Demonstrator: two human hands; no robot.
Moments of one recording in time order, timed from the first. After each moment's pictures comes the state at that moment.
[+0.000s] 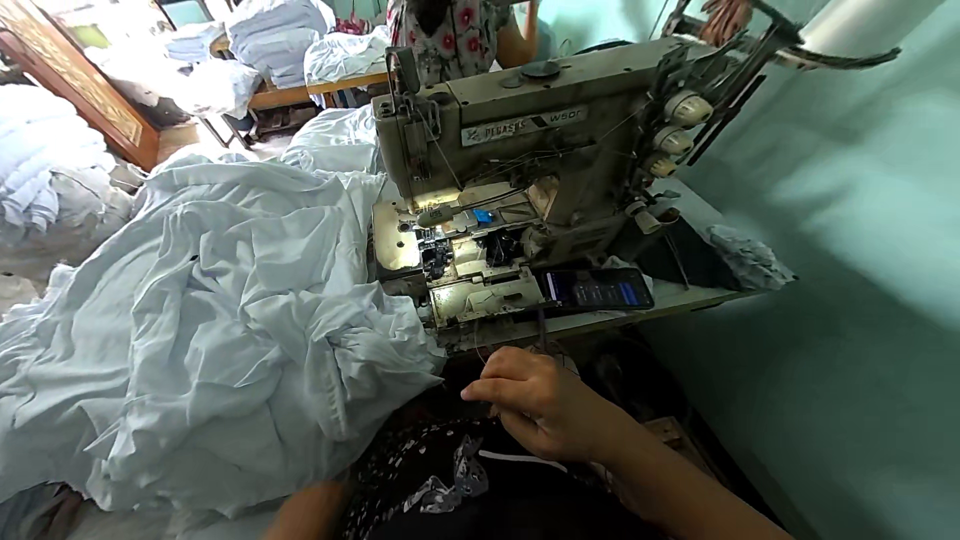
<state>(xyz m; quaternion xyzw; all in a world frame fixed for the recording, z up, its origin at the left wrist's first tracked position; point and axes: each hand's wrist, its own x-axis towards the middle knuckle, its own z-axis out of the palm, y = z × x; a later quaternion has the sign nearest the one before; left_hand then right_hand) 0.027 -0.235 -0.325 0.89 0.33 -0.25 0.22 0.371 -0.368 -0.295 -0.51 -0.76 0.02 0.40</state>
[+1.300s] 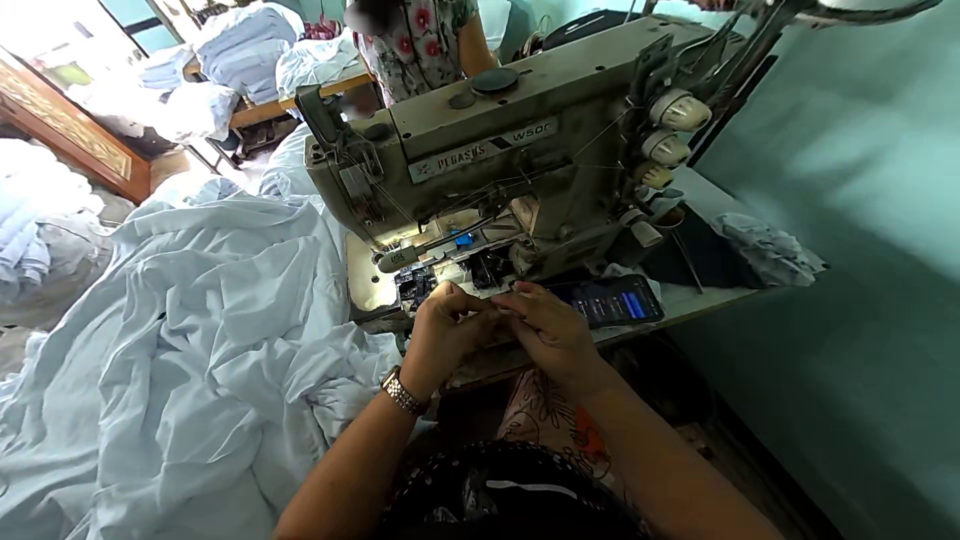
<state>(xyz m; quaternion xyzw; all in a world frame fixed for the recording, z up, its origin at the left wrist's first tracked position) 0.328 -0.173 -0.285 0.83 0.13 0.27 0.47 0.462 -0.315 -0.339 -0.61 -0.56 -0.10 0.55</state>
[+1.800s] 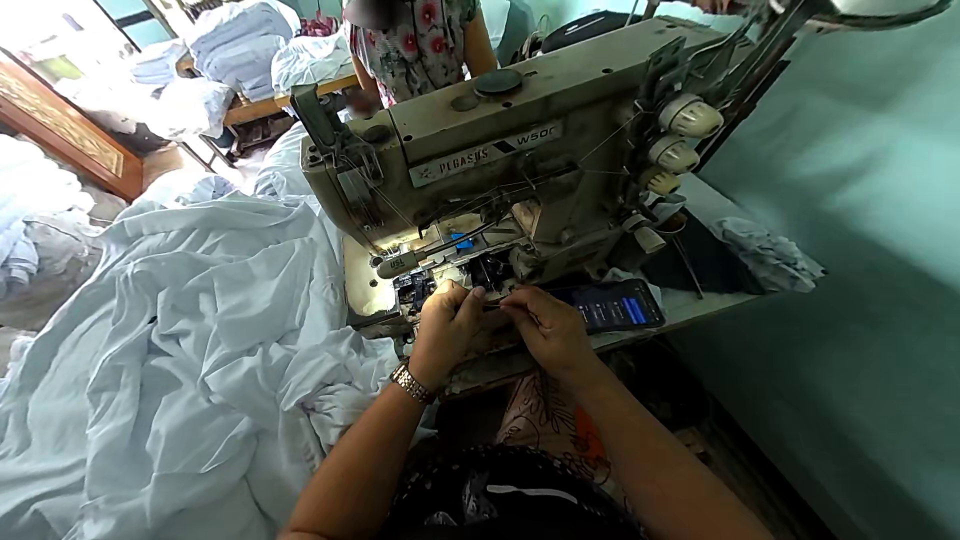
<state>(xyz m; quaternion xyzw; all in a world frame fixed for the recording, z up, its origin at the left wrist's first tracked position) 0.348 -0.163 -0.302 0.83 0.17 0.26 0.47 0.470 -0.309 -0.345 -0.67 -0.51 -0.05 0.53</state>
